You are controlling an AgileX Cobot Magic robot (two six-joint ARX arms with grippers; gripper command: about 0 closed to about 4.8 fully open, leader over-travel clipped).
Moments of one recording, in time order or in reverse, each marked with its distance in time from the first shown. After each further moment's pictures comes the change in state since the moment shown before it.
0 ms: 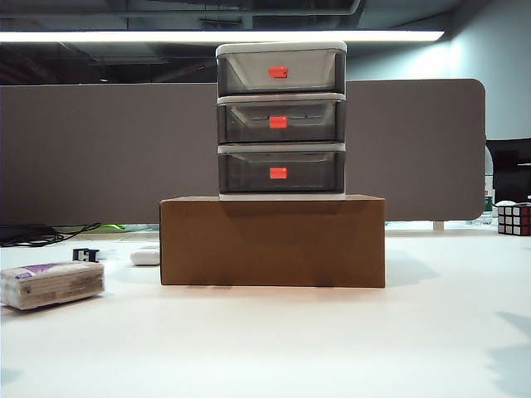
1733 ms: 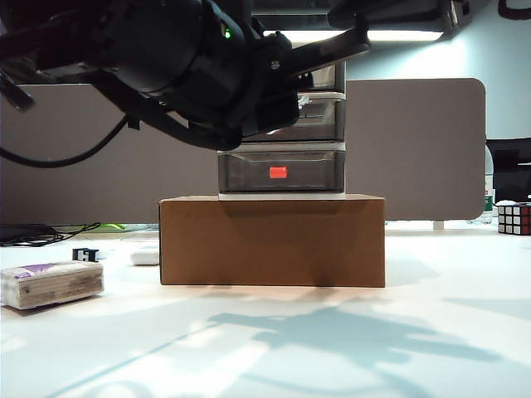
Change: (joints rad) left arm -1.032 1.556 0.543 0.867 -0.846 -0.067; right arm 0.434 1.010 0.664 0.090 -0.334 -0.084
